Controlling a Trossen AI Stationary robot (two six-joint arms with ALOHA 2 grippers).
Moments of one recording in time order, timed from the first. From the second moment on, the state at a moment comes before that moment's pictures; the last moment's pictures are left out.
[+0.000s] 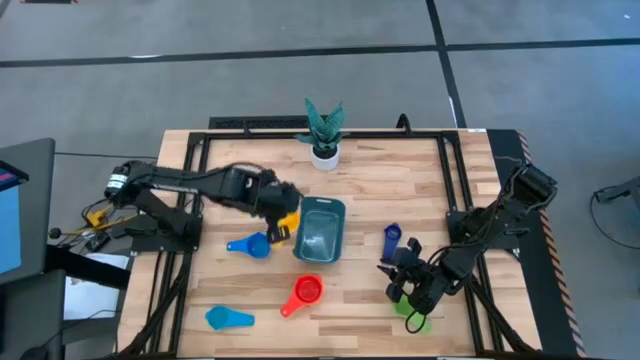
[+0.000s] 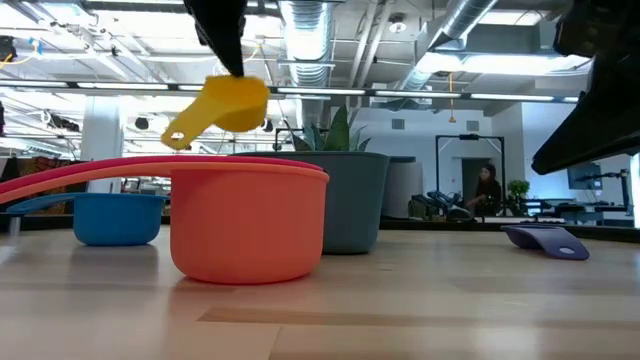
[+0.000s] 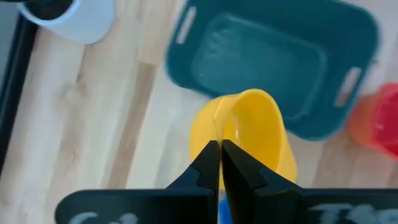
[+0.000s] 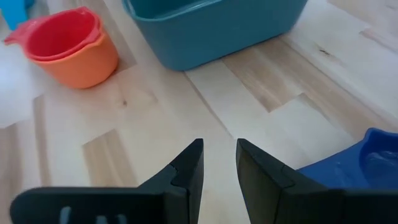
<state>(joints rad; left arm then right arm) -0.10 1.53 1.47 -1.04 -0.29 -0.29 0.79 1.49 0.68 -0.26 0.83 1.15</state>
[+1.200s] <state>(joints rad) 0.65 1.42 0.86 -0.59 0.17 -0.03 0.77 1.49 0.68 -0.20 0.84 1.15</state>
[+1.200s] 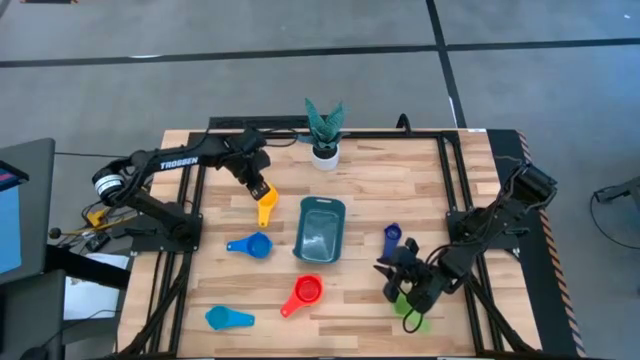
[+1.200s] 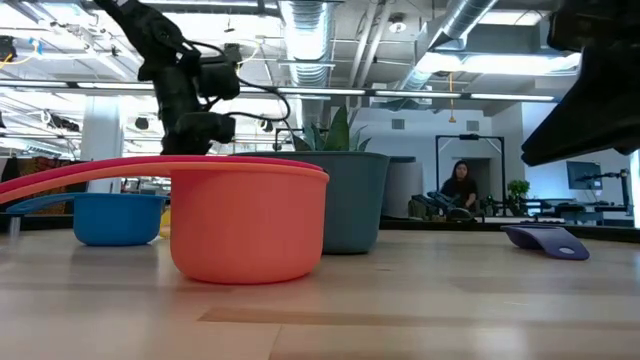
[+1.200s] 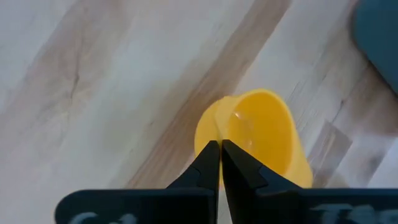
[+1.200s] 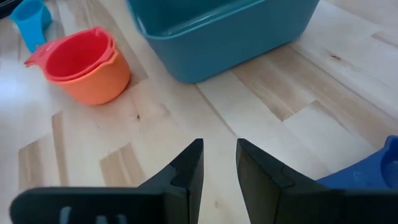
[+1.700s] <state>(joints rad) 0.60 1.27 0.85 -0.68 0.17 -0.18 0.72 1.49 0.68 -0.17 0.81 1.11</state>
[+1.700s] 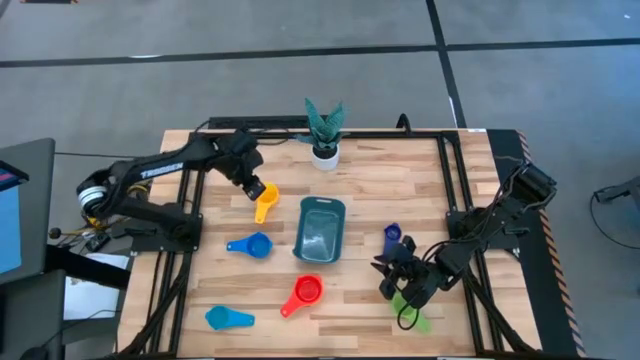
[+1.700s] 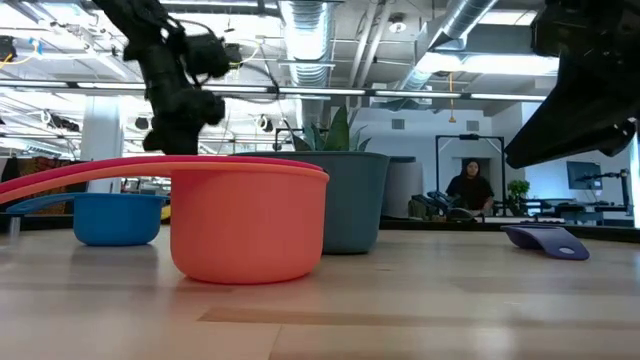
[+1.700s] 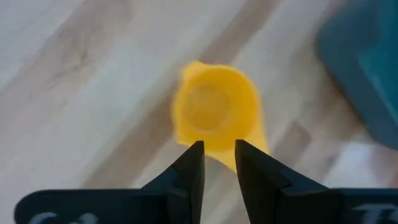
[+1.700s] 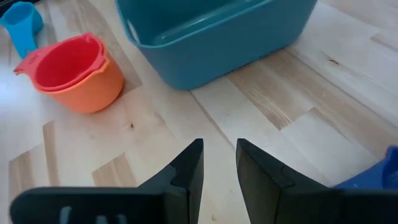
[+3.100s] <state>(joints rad) -0.08 1.42 0.81 -0.79 -0.12 -0.60 0.68 1.49 0.68 -0.07 0.81 0.87</state>
